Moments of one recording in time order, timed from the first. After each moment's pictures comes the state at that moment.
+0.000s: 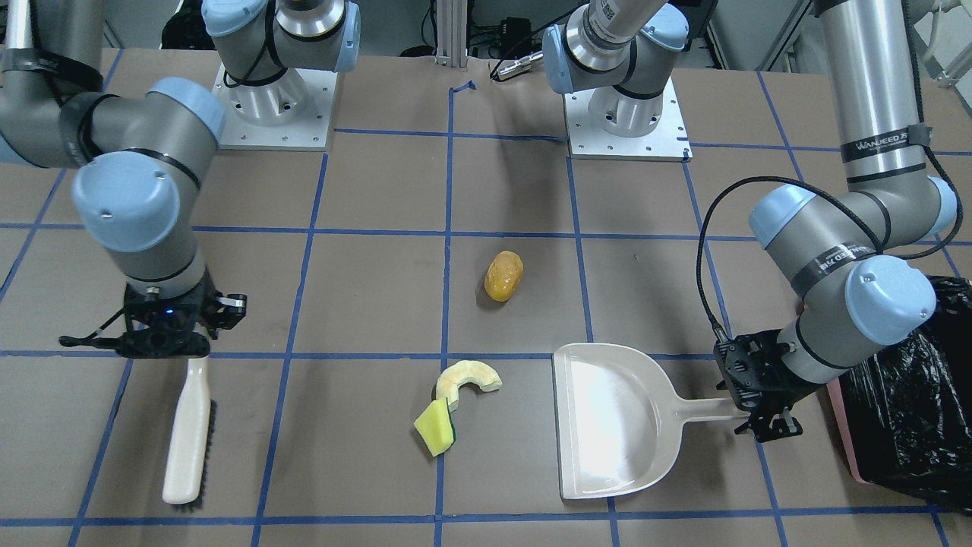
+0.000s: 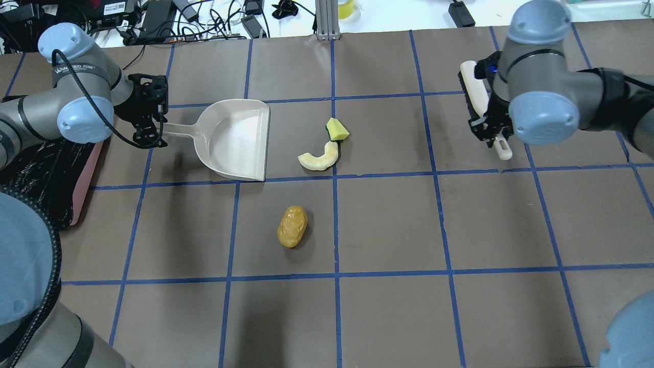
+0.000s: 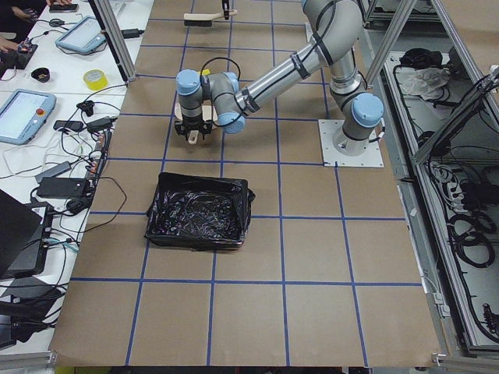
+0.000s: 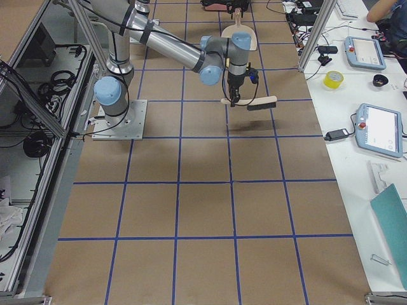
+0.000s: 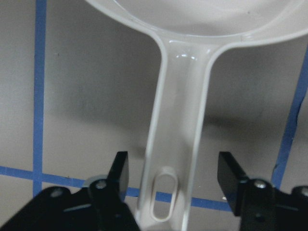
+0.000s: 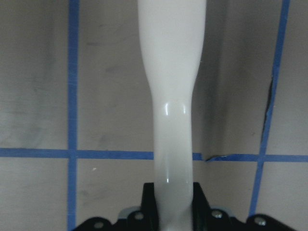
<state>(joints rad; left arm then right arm) -1.28 -2.05 -1.66 -0.94 1.50 1.73 1.55 -1.28 1.77 -2.05 -1.77 -0.10</state>
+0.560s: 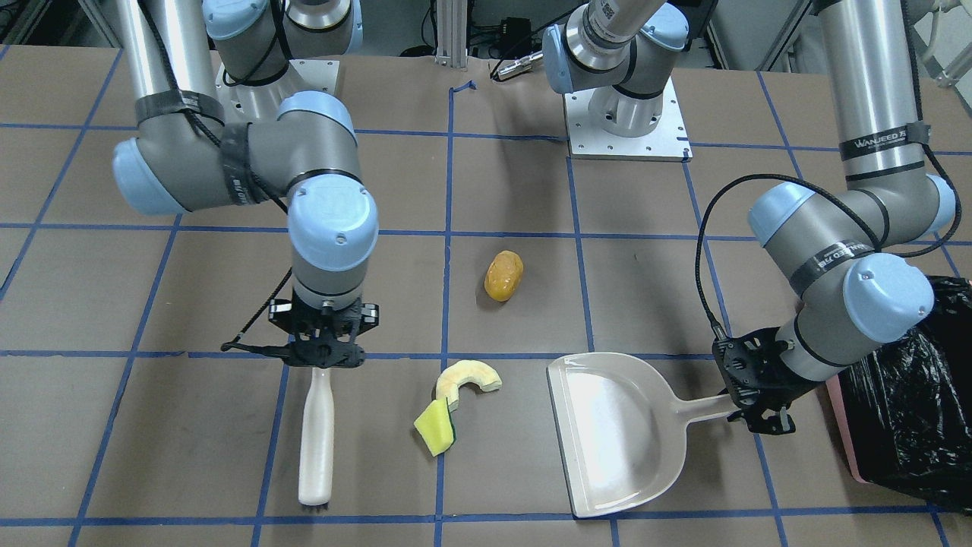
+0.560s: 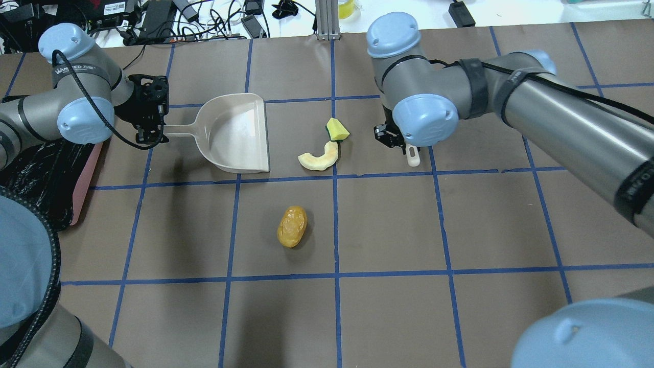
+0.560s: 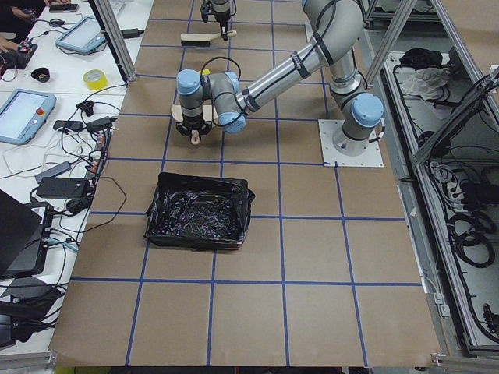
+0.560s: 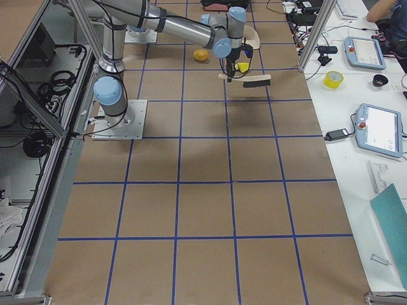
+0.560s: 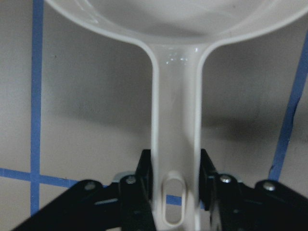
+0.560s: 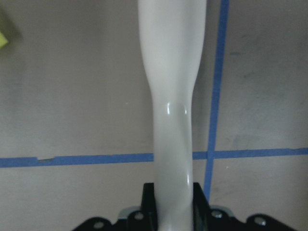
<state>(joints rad) -1.28 -2.05 -1.67 -0.94 1.50 1.72 1.82 -1.13 1.60 -1.93 -1.80 0.21</state>
